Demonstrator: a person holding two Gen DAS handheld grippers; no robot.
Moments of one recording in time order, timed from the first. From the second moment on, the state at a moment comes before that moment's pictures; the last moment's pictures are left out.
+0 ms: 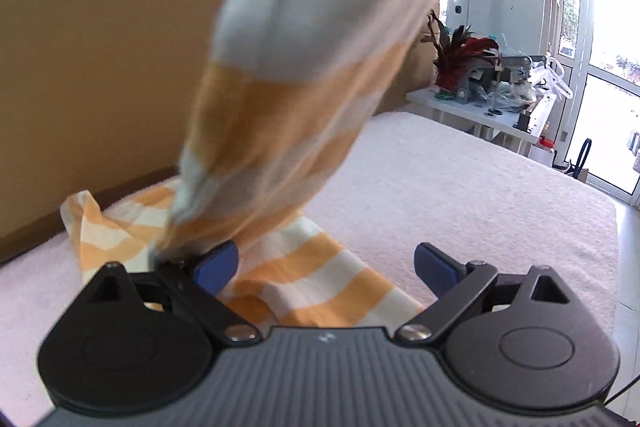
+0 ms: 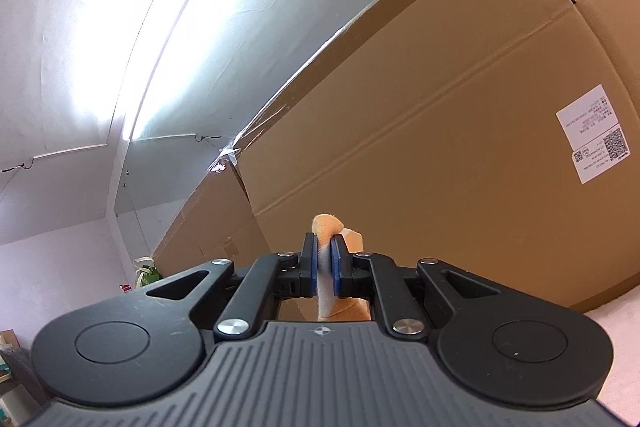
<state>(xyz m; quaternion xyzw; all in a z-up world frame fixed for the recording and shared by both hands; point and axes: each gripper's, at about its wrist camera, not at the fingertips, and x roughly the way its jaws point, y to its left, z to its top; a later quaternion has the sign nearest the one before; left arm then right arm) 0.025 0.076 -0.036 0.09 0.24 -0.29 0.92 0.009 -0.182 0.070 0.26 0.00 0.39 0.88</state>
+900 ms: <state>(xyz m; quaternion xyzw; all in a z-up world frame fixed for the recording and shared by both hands) 0.000 0.156 -0.058 0.09 0.28 -0.23 0.93 -0.099 -0.165 -0.027 0.20 0.07 0.42 0.88</state>
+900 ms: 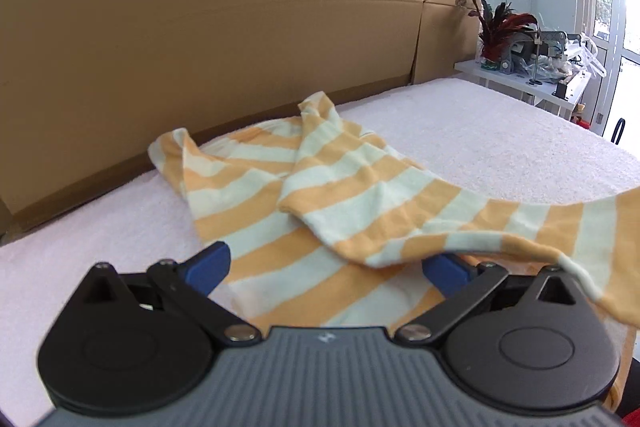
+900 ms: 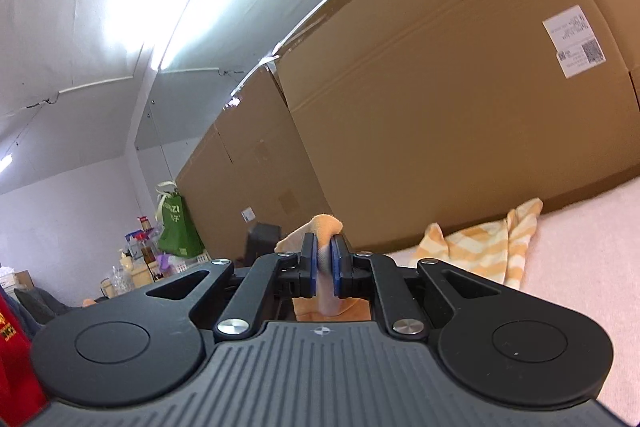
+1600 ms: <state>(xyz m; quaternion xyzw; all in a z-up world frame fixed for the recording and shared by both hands) -0.100 0.128 -0.063 -0.02 0.26 -0.42 0.87 -0.104 -0.168 -0.071 0.23 0.15 0.41 0.87</state>
